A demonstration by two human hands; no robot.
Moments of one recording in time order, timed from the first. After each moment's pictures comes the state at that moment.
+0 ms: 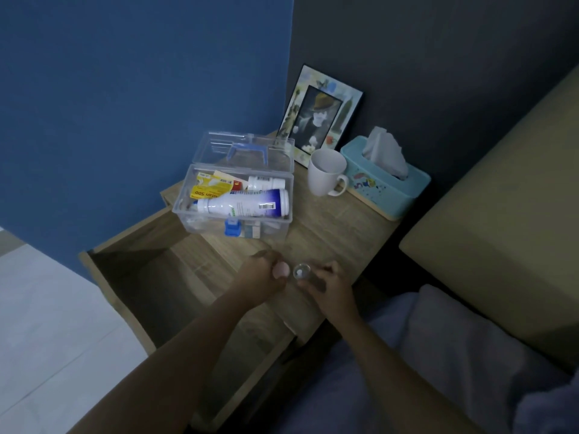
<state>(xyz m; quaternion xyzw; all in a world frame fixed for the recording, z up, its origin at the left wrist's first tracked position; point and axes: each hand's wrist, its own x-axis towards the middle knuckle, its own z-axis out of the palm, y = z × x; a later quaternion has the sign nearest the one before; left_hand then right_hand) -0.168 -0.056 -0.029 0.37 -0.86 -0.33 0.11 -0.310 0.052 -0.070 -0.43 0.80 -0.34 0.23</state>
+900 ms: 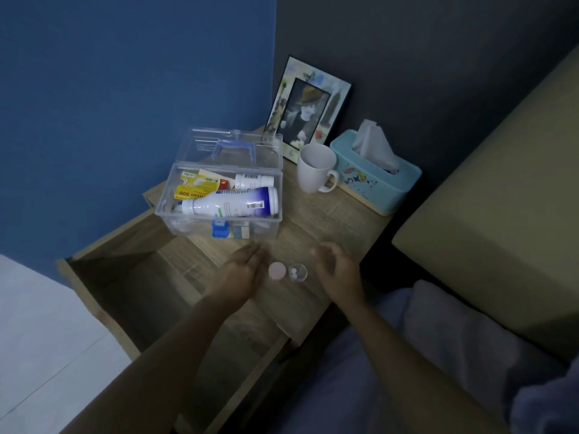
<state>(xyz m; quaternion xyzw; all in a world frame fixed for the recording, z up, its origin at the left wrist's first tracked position) -0.155 -0.069 -0.050 0.34 -0.91 -0.21 0.07 -0.336 0.041 -0.056 -0.38 0.81 -0.41 0.19</state>
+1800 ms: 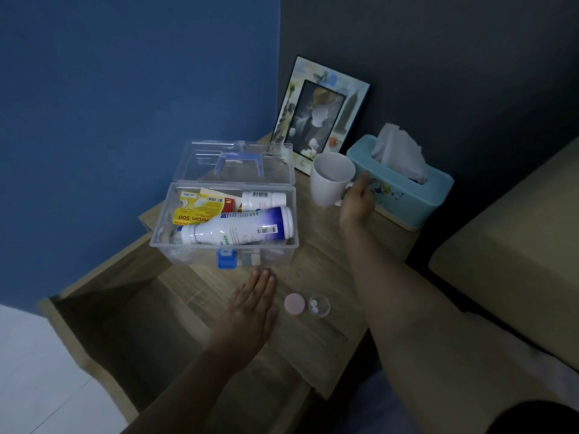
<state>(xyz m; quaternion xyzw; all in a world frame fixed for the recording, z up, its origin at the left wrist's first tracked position) -0.144 -0.076 -0.082 0.31 -0.93 -0.17 0.05 -0.414 -0.135 -0.036 -0.01 0.74 -0.66 0.14</state>
